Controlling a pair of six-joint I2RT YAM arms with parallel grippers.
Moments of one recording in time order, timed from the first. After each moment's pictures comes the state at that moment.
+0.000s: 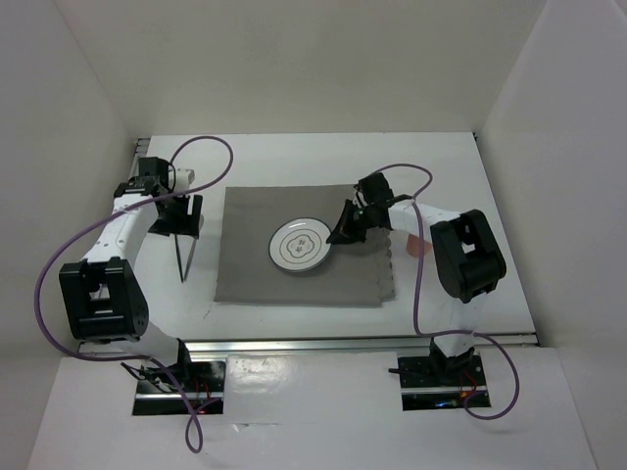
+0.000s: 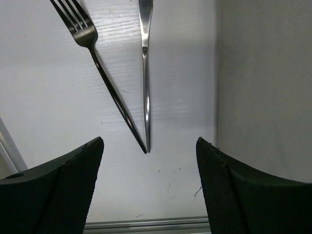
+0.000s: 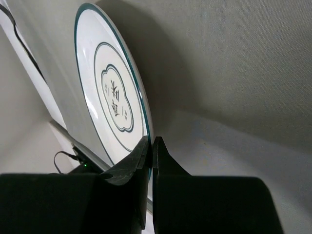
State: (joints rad) left arm 0.12 1.55 1.23 -0.82 0.07 0.15; right arm 0.38 1.86 1.15 -0.26 -0.51 0.73
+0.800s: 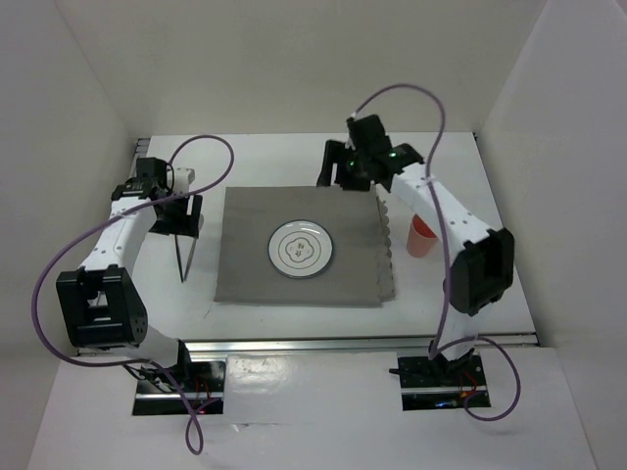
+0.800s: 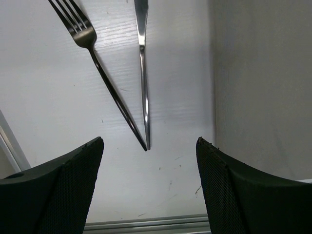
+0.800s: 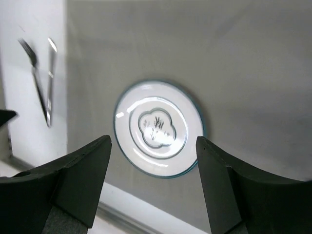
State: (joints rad) left arm 0.12 1.52 1.22 -0.82 0.08 0.18; right arm 0.48 1.81 1.60 -0.63 -0.15 0.55
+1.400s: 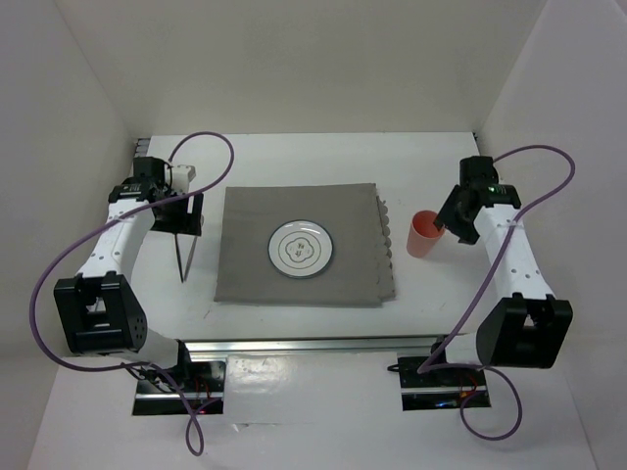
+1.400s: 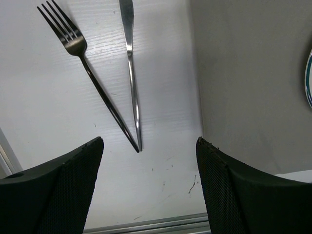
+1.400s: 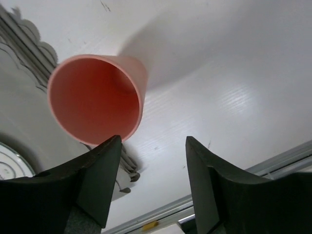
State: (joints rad) left arm 0.12 1.47 1.22 -0.82 0.14 0.18; right arm -0.08 1.34 1.25 -0.97 0.19 0.50
